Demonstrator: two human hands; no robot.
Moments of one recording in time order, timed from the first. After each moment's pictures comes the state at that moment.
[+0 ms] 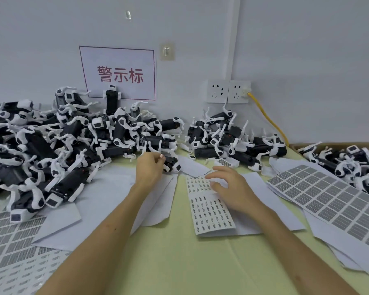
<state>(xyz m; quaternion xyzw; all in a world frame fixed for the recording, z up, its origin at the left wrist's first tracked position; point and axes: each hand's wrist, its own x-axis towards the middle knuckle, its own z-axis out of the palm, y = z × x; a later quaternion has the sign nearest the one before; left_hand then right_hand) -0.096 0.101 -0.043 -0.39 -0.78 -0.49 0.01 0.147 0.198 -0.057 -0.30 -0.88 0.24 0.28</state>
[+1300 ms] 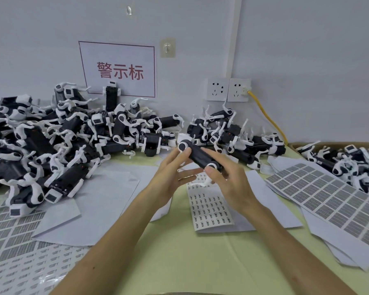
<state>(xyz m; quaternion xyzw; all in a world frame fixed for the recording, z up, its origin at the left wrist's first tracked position) -0.017 0.064 -0.024 -0.41 -0.47 -0.66 -0.41 0.148 0.166 -0.037 -0.13 -0.83 0.34 0.43</state>
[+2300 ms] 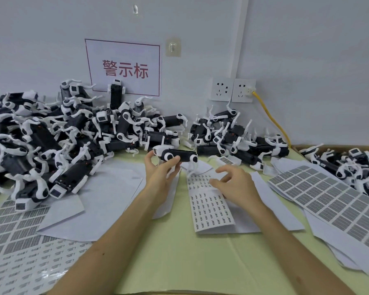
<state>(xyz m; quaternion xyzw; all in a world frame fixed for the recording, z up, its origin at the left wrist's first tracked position) -0.037 0.073 -0.044 -0.19 -0.42 -0.82 -0.34 0.147 0.173 -0.038 -0.42 -0.80 0.31 0.29</state>
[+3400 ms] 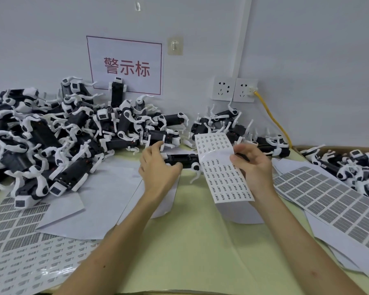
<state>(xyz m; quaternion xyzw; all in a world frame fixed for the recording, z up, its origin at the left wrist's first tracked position) -0.030 0.065 -0.033 -0.34 -0.76 -0.55 0.00 0.157 0.172 -0.012 -0.22 -0.57 0.58 0.54</state>
